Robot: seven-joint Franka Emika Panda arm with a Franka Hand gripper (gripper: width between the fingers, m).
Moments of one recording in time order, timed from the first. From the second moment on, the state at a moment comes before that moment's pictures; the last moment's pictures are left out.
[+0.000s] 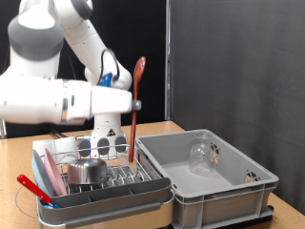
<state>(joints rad) -1.30 0.60 0.95 -1.74 0.85 1.53 -1.61</state>
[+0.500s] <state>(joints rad) -1.15 0.77 0.88 -1.66 0.73 1.52 -1.53</state>
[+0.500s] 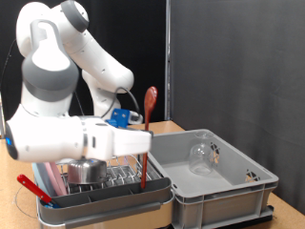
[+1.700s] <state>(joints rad) -1.08 0.79 0.83 -1.69 0.56 1.63 -1.50</state>
